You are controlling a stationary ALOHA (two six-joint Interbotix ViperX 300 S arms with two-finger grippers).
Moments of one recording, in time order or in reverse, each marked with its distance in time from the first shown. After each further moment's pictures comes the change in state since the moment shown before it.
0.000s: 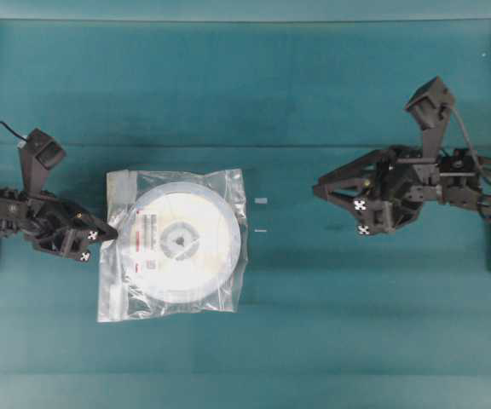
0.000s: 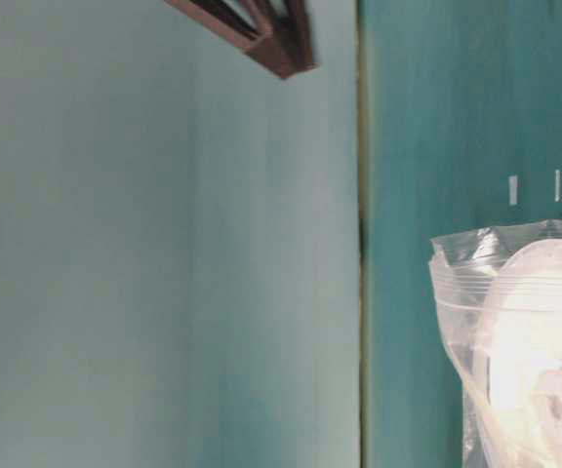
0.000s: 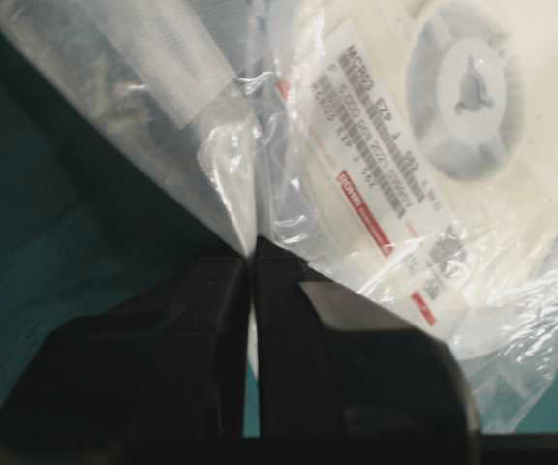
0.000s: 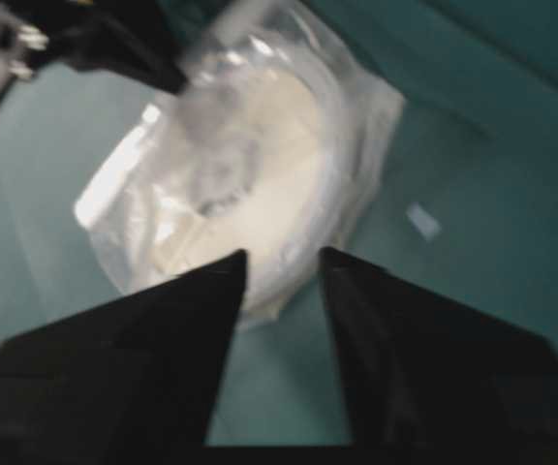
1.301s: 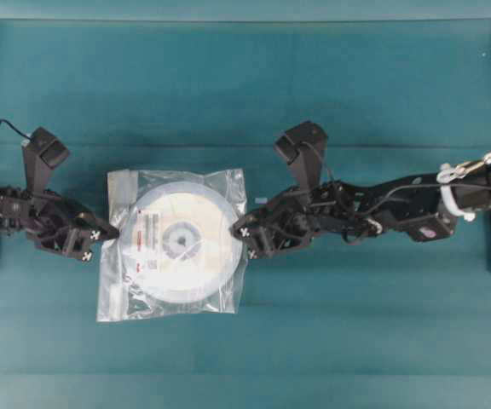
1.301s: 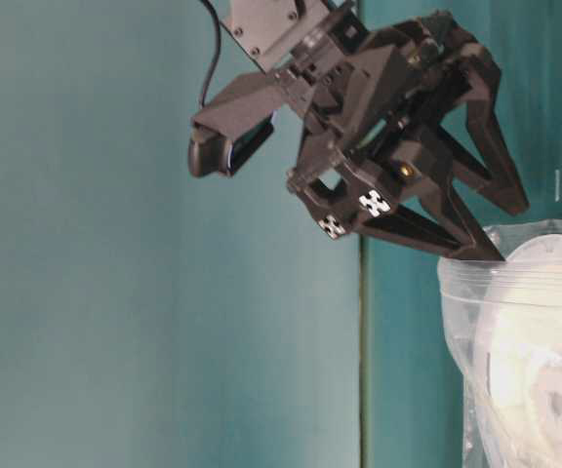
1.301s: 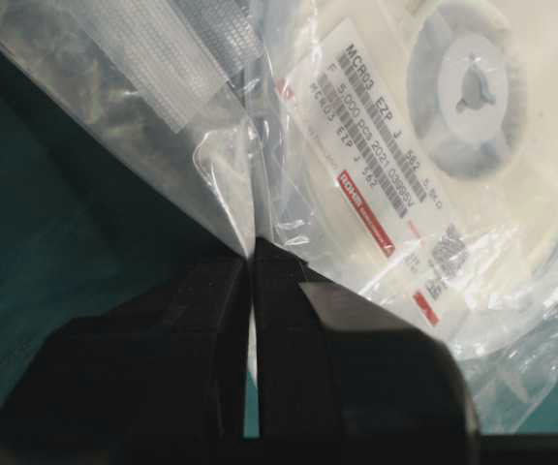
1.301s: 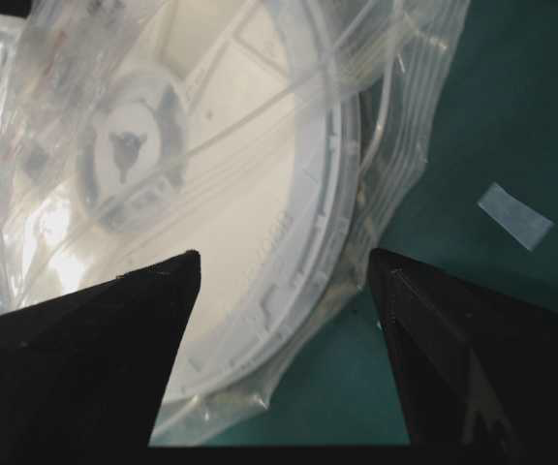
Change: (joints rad) left arm 0.006 0.002 -0.011 0.000 0.012 0.011; right arm 0.051 0.566 -0.380 0.054 0.052 0.084
